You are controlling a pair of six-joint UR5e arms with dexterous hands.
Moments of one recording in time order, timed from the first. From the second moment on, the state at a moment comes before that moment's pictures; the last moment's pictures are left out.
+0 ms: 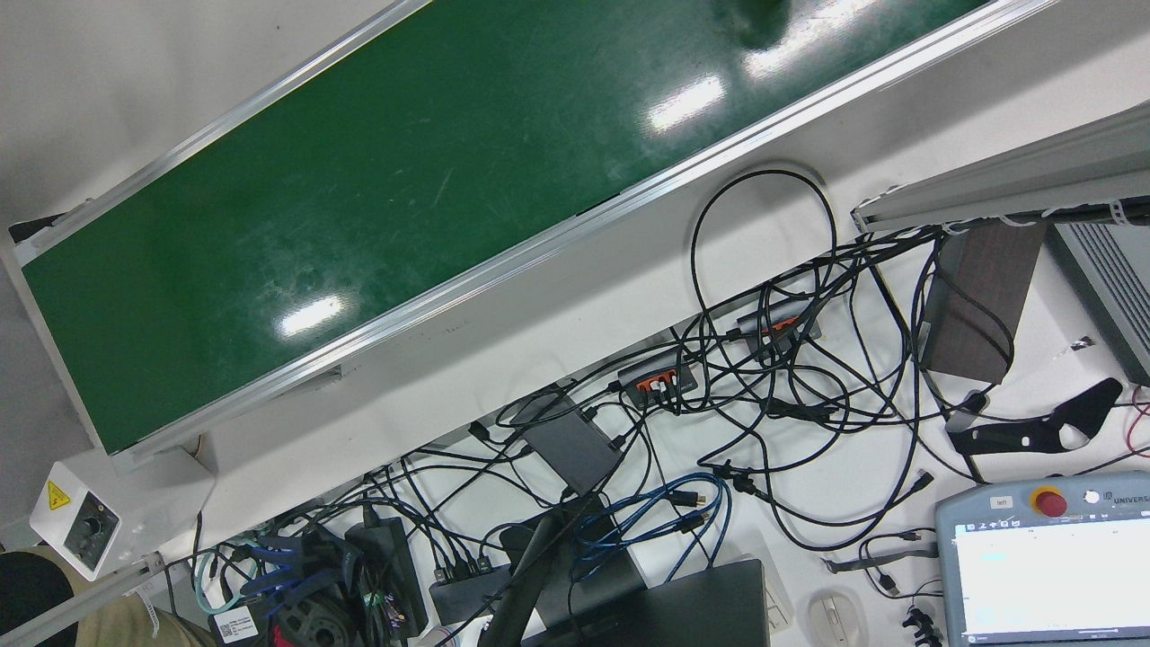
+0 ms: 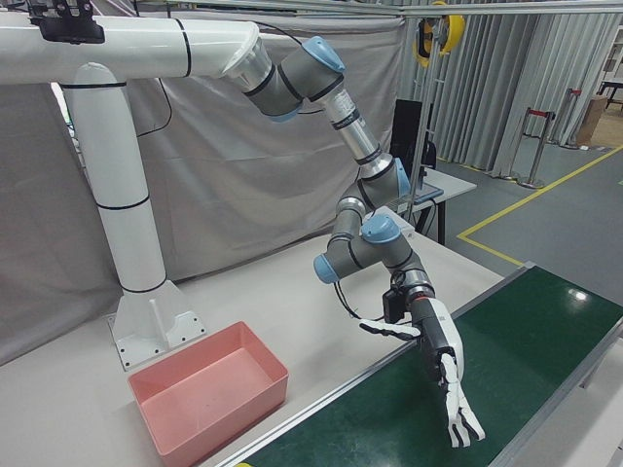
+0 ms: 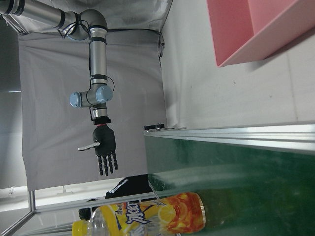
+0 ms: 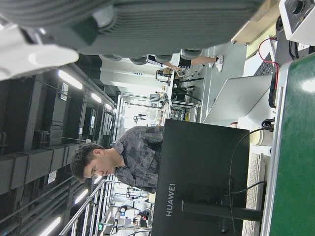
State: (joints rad) left arm -0.98 -2.00 -1.73 0.15 1.44 0.34; right arm 1.59 -1.56 1.65 -3.27 -1.58 -0.10
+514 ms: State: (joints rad) left arm -0.96 -2.00 -1.73 0.17 1.38 0.34; right arm 1.59 -1.56 1.65 -3.27 -1.58 -0.10
